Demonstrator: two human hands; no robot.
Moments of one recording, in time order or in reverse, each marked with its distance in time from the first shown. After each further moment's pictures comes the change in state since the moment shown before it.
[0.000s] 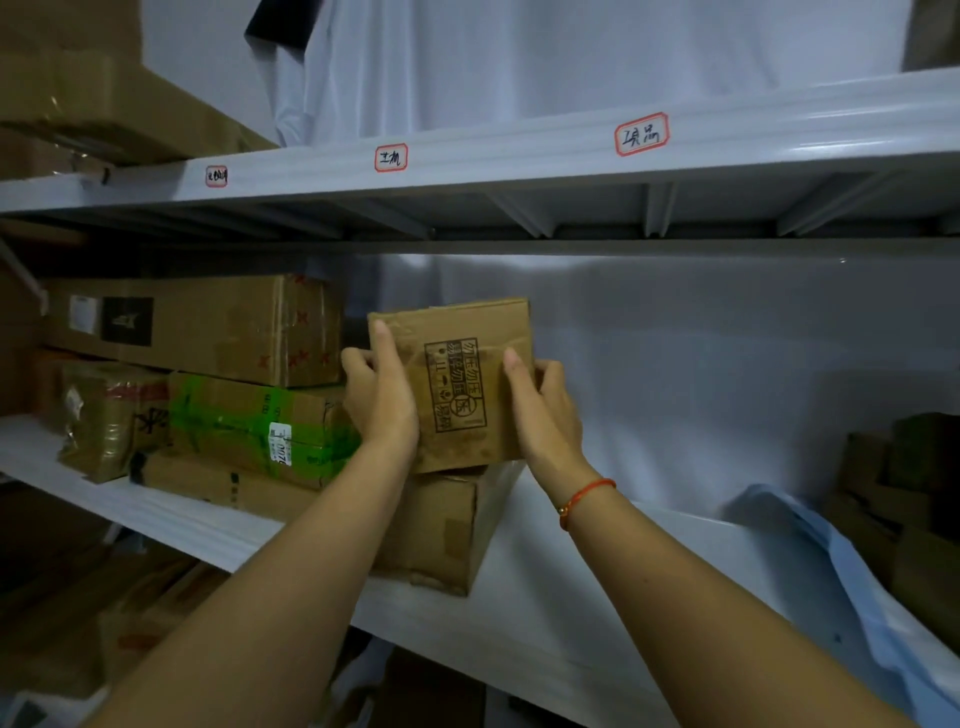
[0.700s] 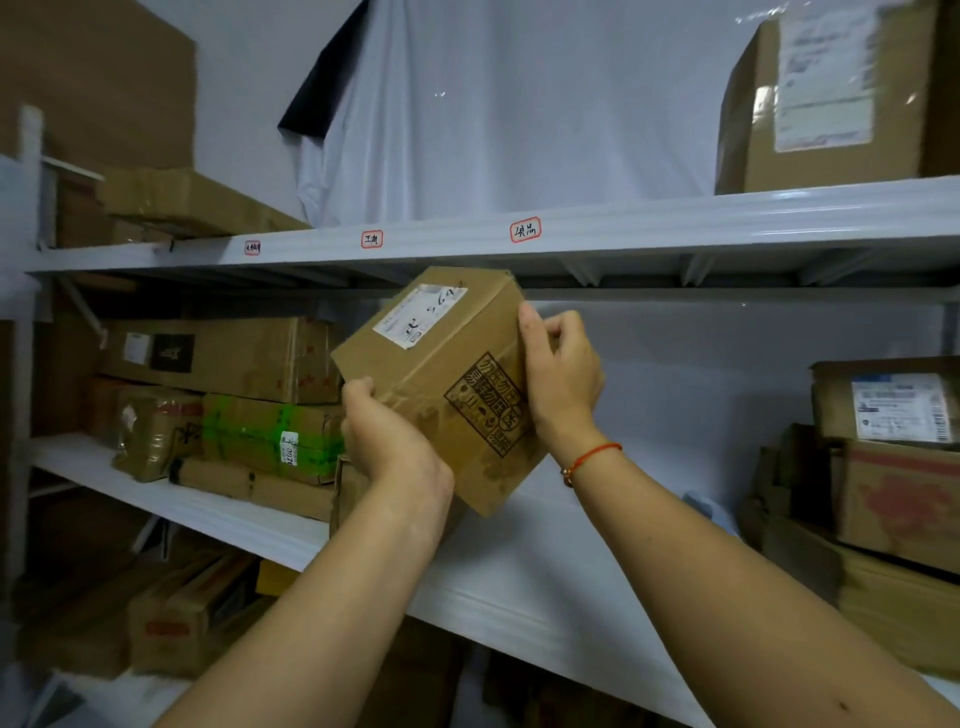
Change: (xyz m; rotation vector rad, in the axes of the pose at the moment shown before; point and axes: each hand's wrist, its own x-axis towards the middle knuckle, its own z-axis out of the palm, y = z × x) left_hand -0.179 0.098 -0.032 -0.779 0.033 -0.405; right_hand -0.074 -0.089 -0.133 0.007 0.247 -0.315
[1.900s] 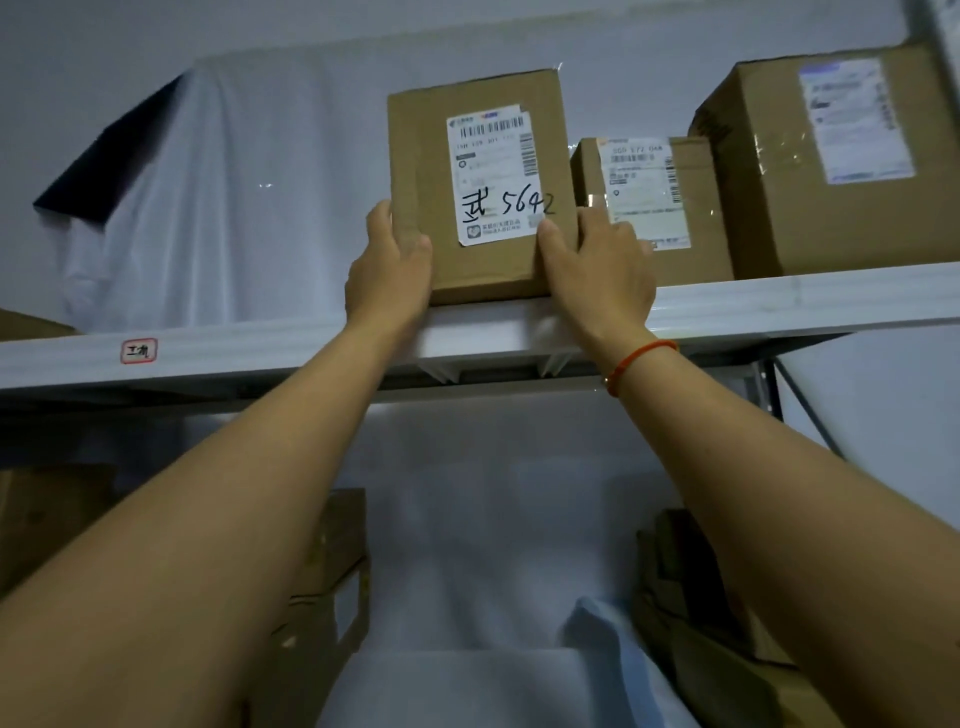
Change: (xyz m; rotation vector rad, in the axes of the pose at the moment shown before) left_hand 0.055 -0.012 0.258 0.874 -0.732 0.861; right_hand 0.189 -0.037 -0.112 -0.630 0.433 -0.218
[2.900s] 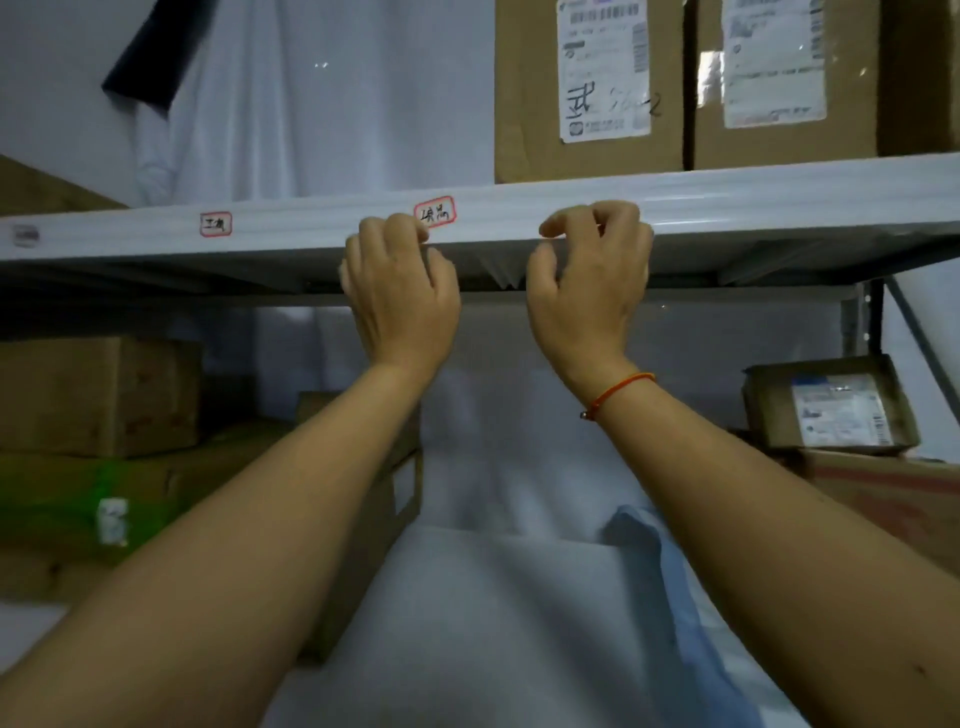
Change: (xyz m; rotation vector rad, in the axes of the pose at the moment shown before) left_hand -0.085 -0.089 -0.015 0.400 0.402 0.294; right_hand -0.107 0.001 0.067 0.183 0.213 -0.261
